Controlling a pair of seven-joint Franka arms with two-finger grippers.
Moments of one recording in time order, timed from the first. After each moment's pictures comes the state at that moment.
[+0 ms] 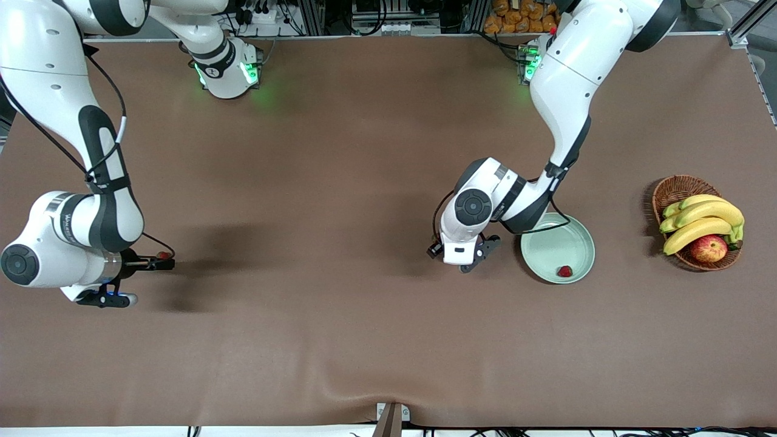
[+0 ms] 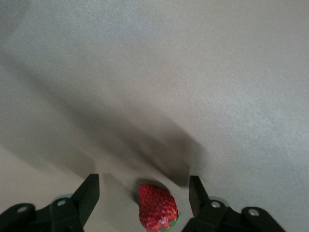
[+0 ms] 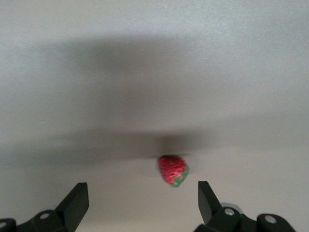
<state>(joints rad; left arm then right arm) -0.37 0.76 -0.26 -1.63 0.13 2.32 -1.38 -0.06 0.66 -0.10 -1.58 0.07 2.00 -0.13</state>
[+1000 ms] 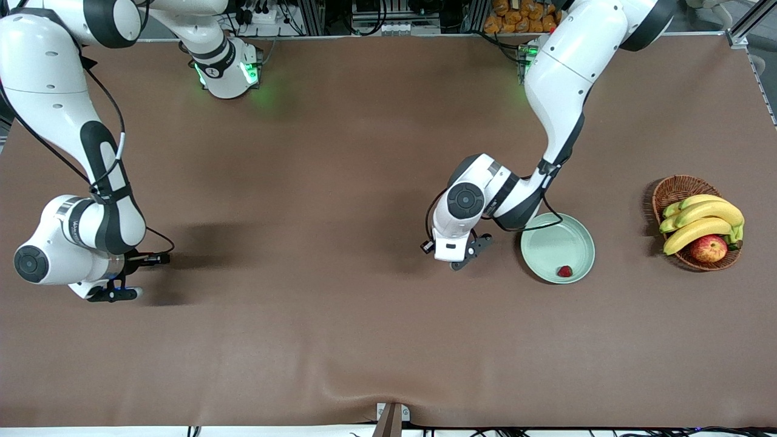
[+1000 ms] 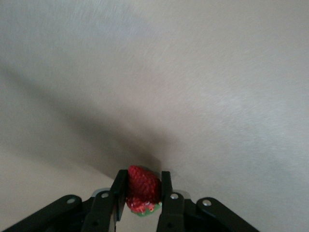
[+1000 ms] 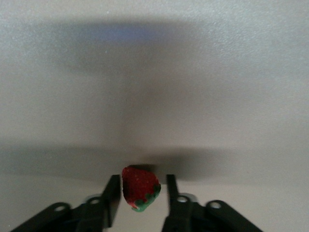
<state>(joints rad) -0.39 0.75 -0.26 -1.62 0.13 2.34 -1.34 -0.10 0.72 -0.10 -1.63 0.07 2.07 -0.28</state>
